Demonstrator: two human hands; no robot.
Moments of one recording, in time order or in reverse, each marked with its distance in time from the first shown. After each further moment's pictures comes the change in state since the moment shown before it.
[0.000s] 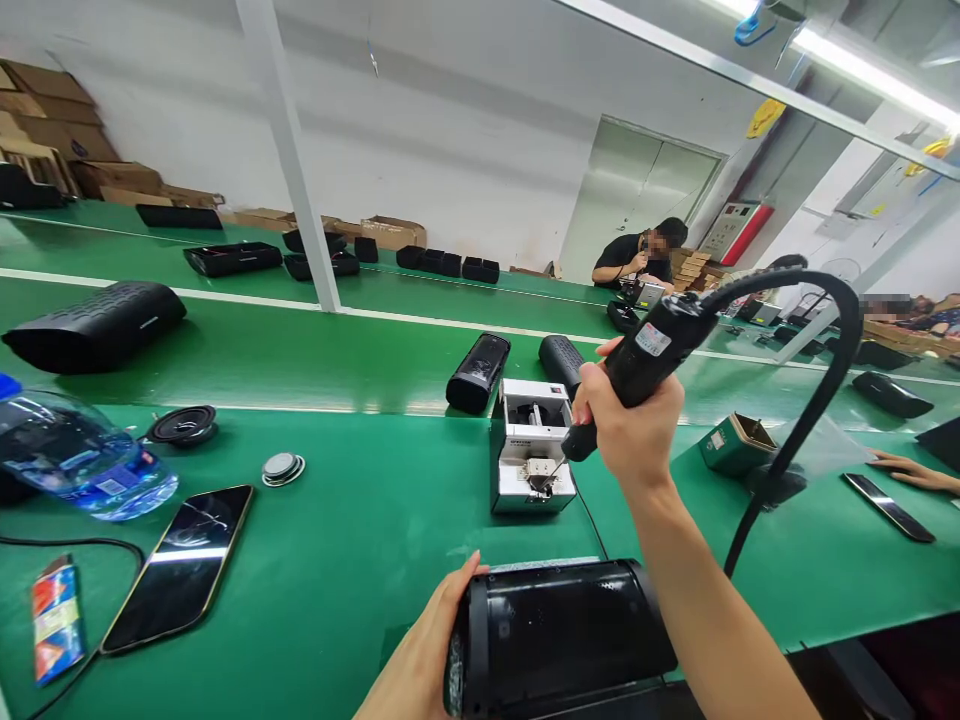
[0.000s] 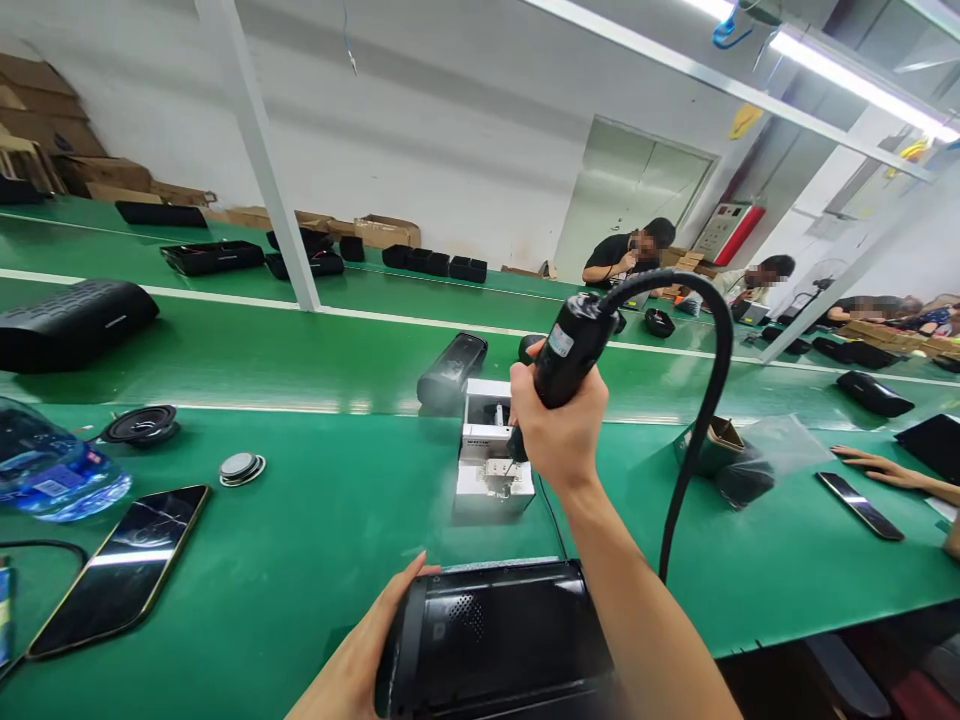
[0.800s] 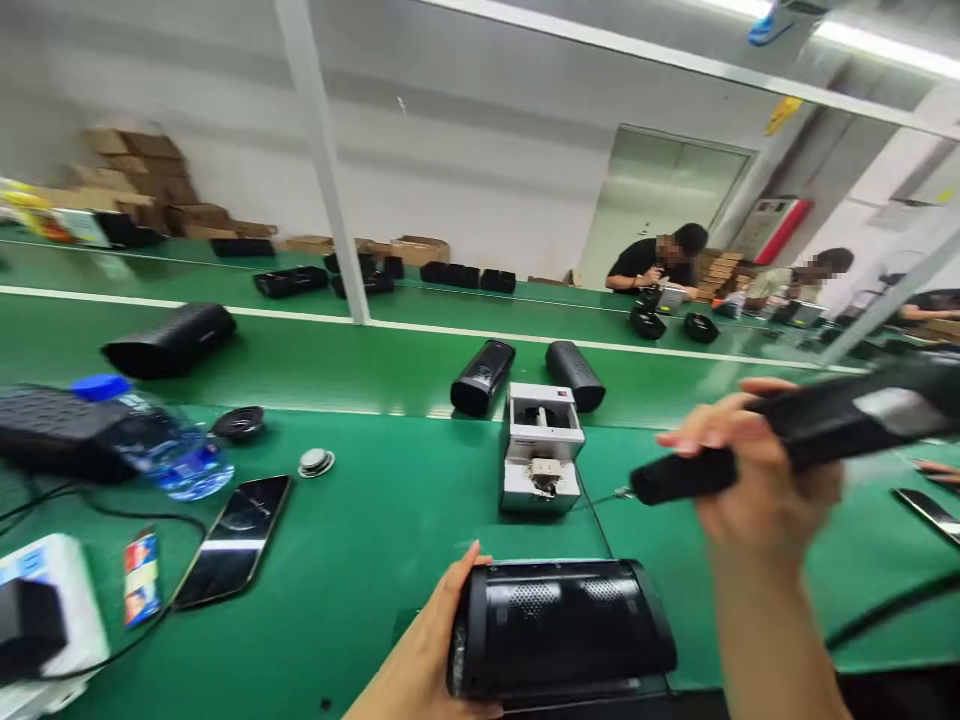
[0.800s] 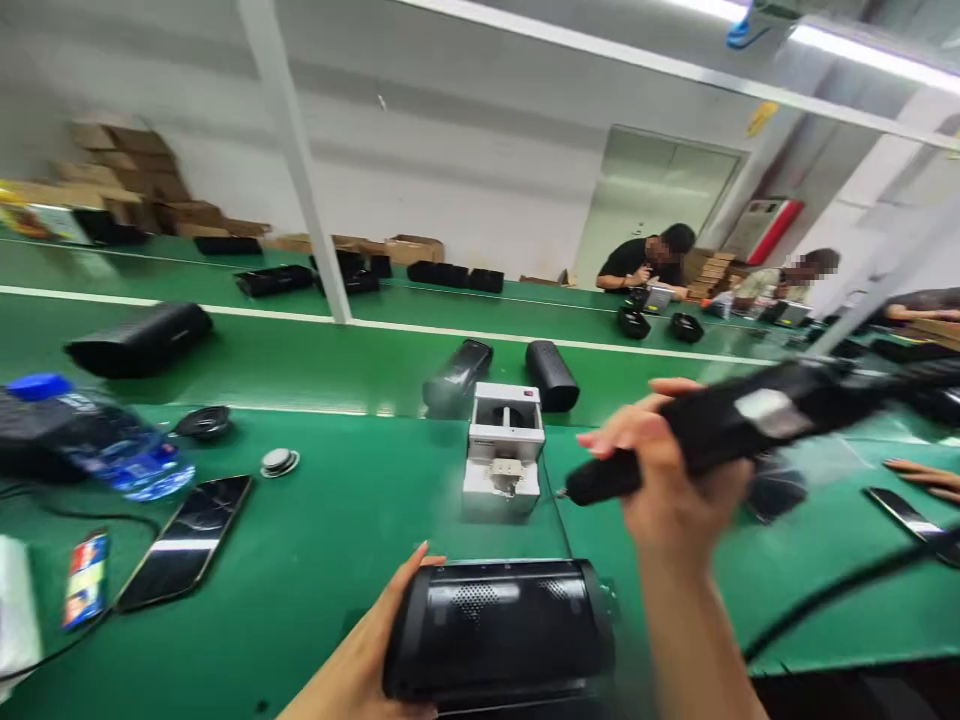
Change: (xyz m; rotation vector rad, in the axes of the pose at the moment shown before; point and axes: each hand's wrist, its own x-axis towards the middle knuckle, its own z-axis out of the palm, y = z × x) left_hand 0.001 -0.007 -0.003 -0.010 0.012 -0.014; right_hand -0.029 -0.022 -0.073 0.192 0.215 -0.102
